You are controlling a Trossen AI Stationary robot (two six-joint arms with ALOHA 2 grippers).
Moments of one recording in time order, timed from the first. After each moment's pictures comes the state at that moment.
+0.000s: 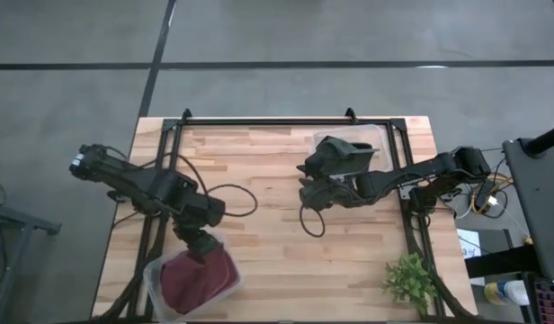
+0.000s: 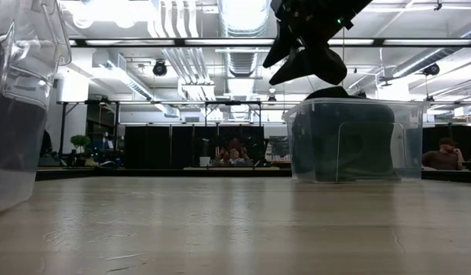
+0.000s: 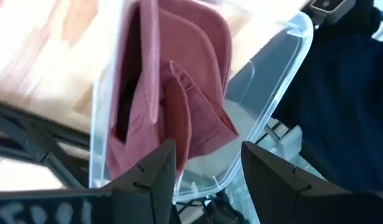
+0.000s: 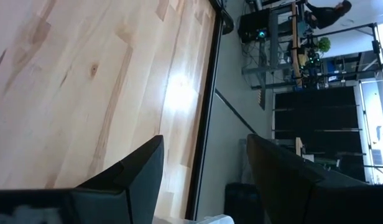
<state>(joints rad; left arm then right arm) -0.36 1.32 1.41 -1.33 0.46 -1.20 0.15 1.51 1.05 -0.25 0.72 -0.71</state>
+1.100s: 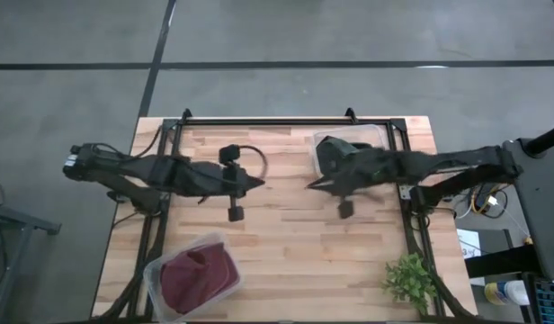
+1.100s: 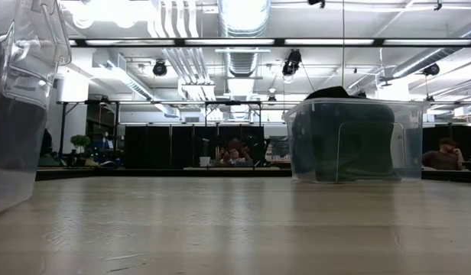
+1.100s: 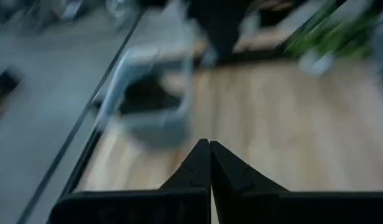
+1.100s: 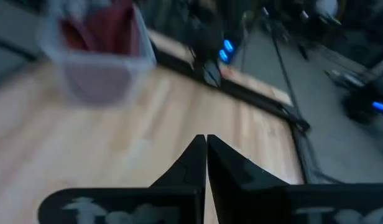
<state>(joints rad) -0.22 1.25 1.32 -0.55 -0.41 0.01 0.08 1.18 1.04 -0.25 0.03 -0.36</state>
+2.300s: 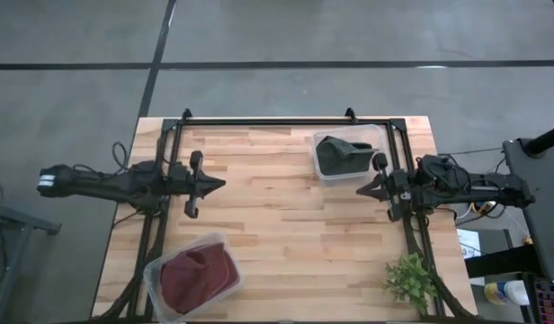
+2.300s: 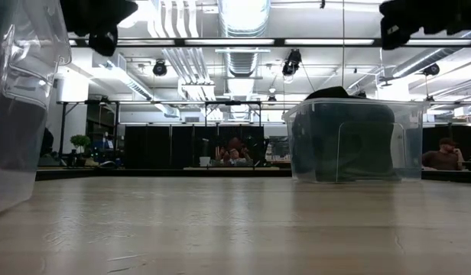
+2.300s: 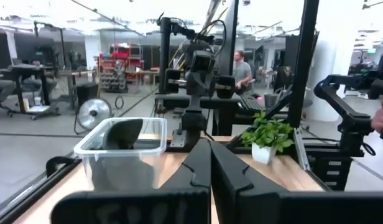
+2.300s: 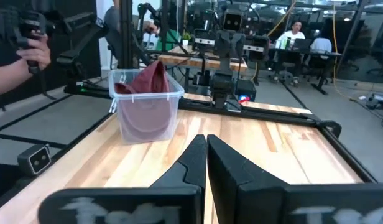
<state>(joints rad) -0.04 0.48 0.30 0.35 -0.04 -0.03 -0.04 0.35 0.38 -0.08 -0.22 -0.06</state>
